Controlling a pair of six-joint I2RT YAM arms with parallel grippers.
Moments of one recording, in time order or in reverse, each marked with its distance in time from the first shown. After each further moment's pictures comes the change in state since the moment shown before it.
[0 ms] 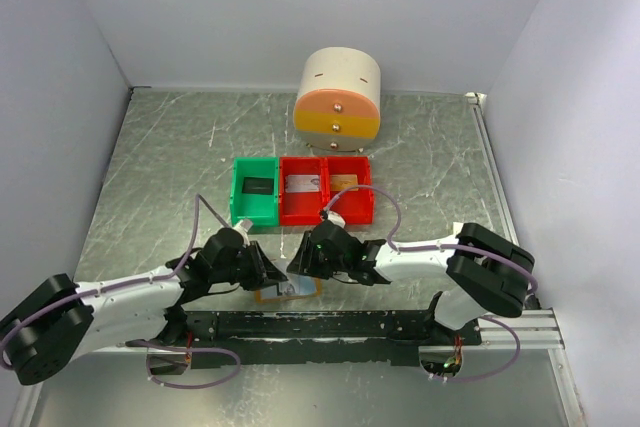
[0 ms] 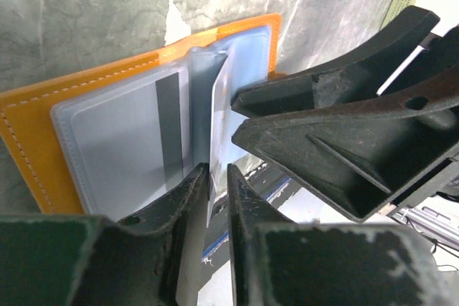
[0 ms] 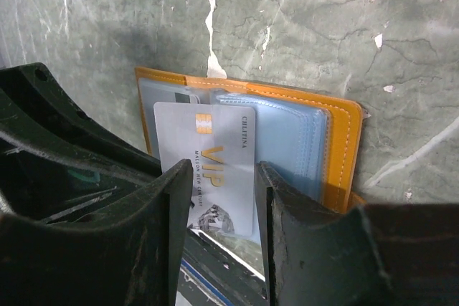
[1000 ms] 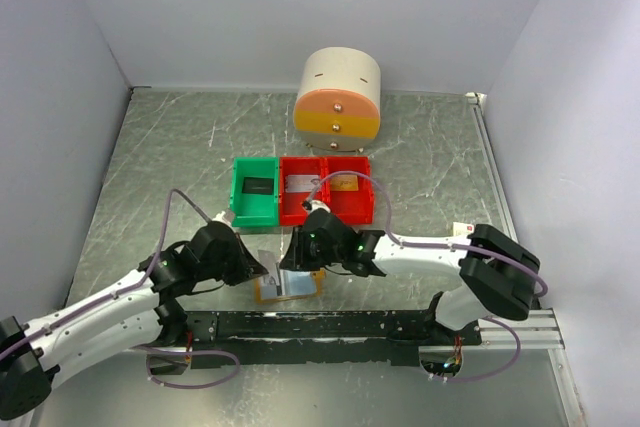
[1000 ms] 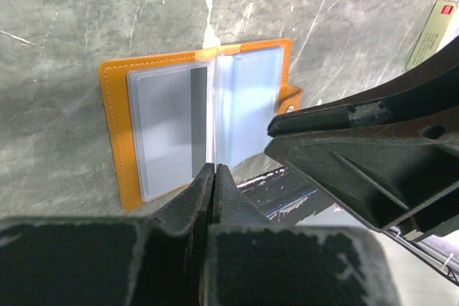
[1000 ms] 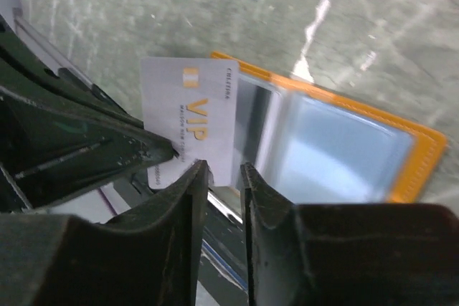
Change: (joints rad) left arm 0.009 -0.265 0.179 -0.557 -0.184 0.075; right arm 0.002 -0.055 0.117 -0.117 -0.077 -0.181
